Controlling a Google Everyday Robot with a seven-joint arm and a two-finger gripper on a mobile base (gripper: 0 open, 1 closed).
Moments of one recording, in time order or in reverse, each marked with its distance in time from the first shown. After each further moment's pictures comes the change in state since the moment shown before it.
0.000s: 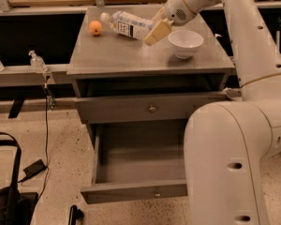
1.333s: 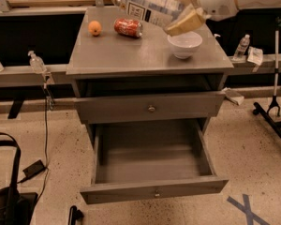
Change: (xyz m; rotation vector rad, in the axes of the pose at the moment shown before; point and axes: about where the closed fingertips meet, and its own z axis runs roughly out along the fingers) arm -0.034 0.076 -0.126 0.174 -0.244 -0.322
